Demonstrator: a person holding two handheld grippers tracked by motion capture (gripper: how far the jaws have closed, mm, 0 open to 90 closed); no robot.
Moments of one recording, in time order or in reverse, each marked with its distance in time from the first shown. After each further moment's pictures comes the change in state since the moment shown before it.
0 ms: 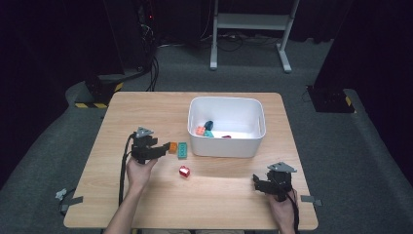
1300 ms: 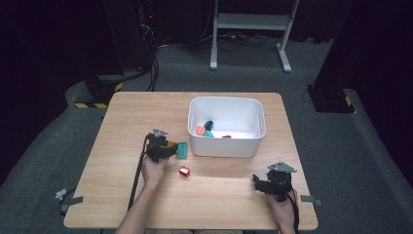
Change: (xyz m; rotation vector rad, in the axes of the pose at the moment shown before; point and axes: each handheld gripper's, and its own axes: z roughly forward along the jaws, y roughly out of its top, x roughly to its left) left arm -0.007 -0.011 0.061 0.070 0.070 -0.003; right arm 0.000 0.000 0.000 0.000 0.001 0.000
